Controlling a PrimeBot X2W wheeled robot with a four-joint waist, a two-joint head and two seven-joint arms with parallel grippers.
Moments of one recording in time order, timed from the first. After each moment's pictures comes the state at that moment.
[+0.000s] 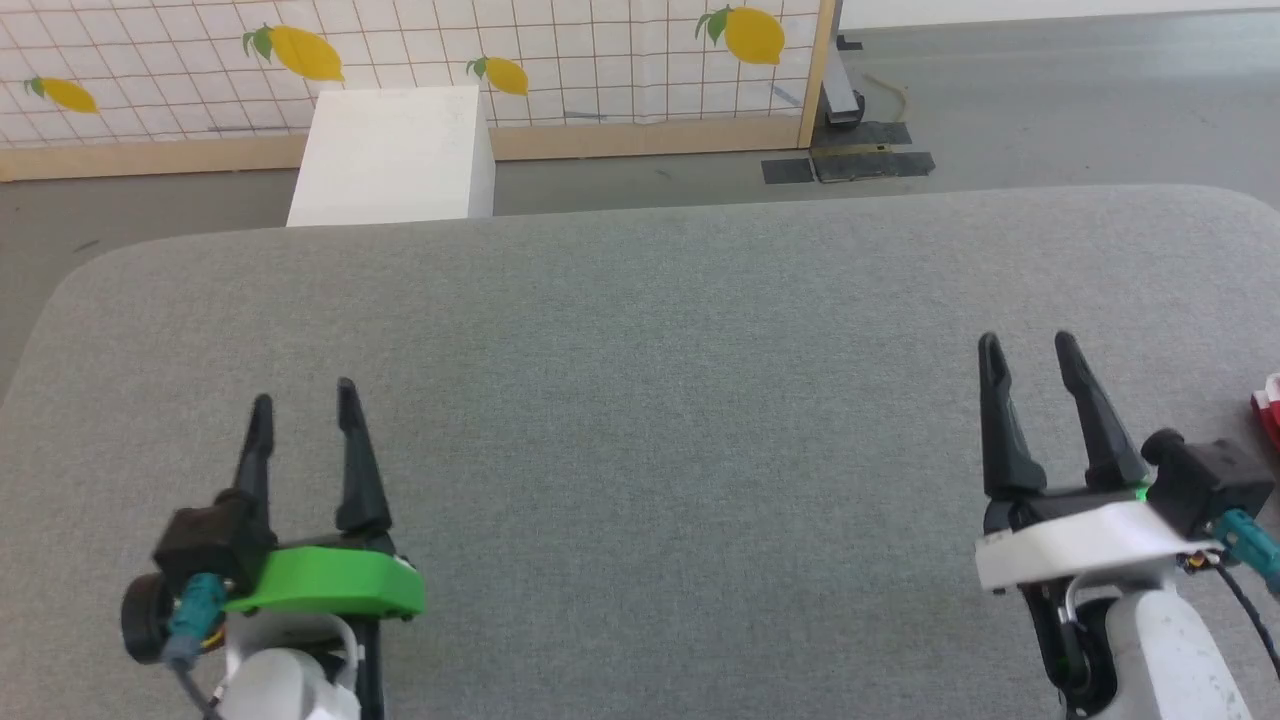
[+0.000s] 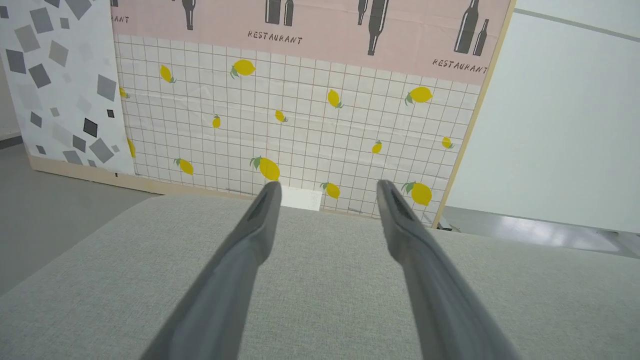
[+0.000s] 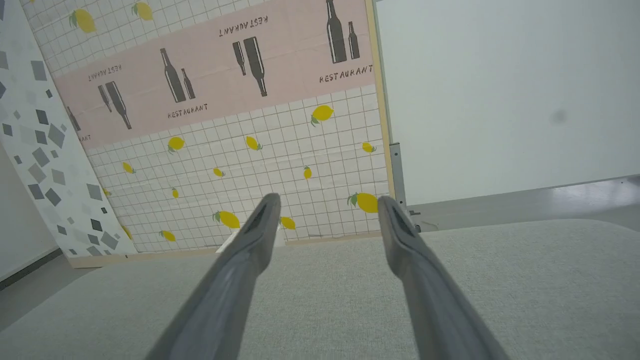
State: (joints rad) left arm -0.08 0.07 0.01 0.04 -0.23 0.06 -0.26; right arm -0.16 -0.05 -0.01 0.15 0.26 0.13 -0.26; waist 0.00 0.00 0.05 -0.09
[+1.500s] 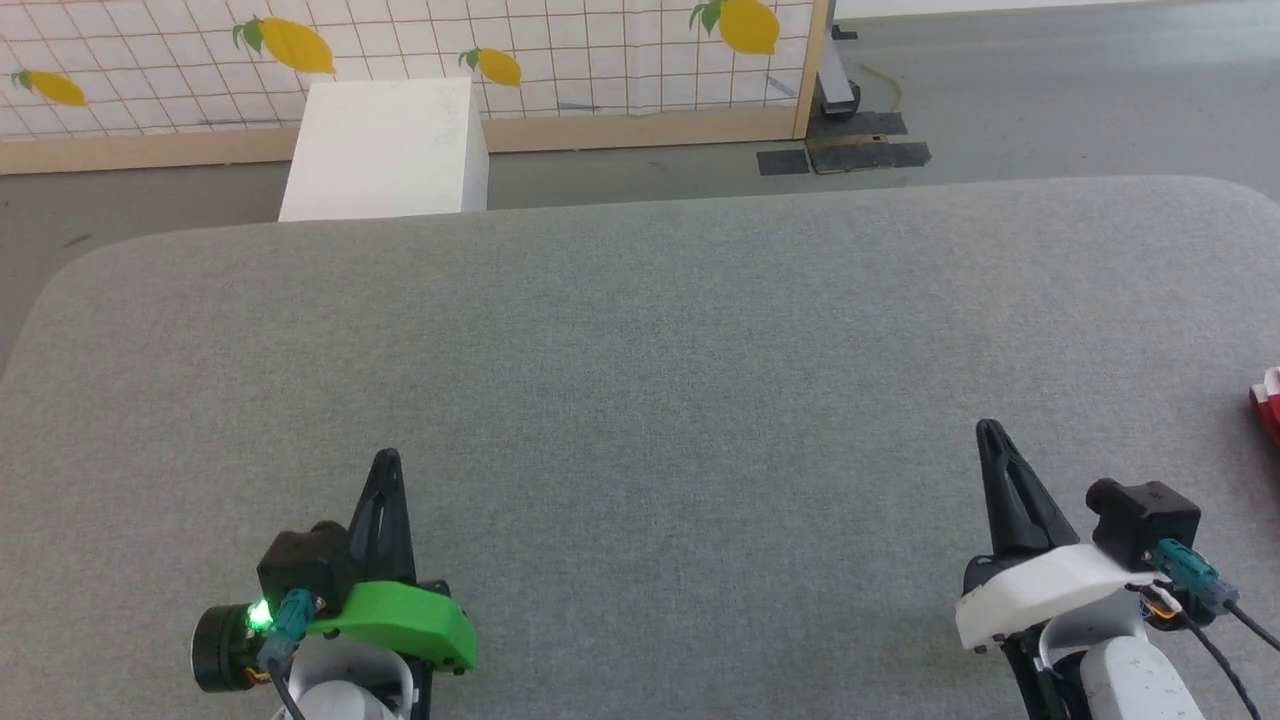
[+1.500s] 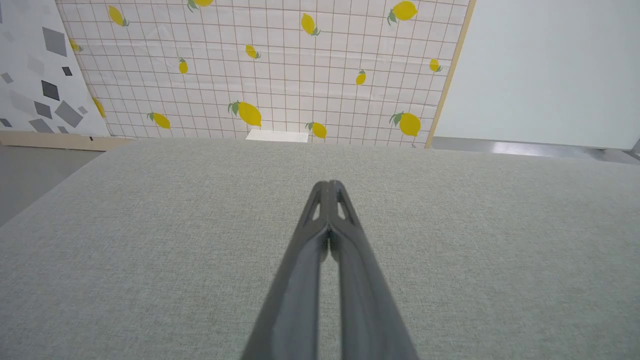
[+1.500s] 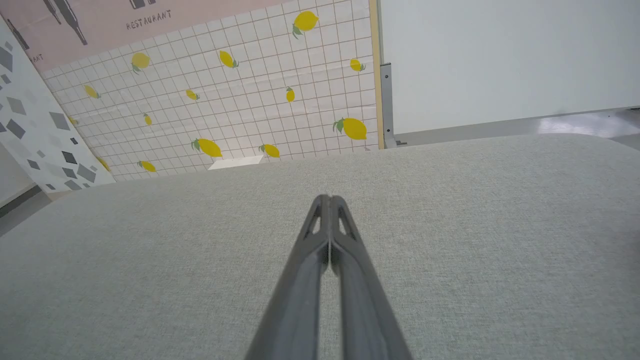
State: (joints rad) left arm -0.06 0.06 -0.07 0.18 -0.16 0.05 -0.24; right arm -0.12 -0.05 0.00 0.29 0.21 0.13 -0.21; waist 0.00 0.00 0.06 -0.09
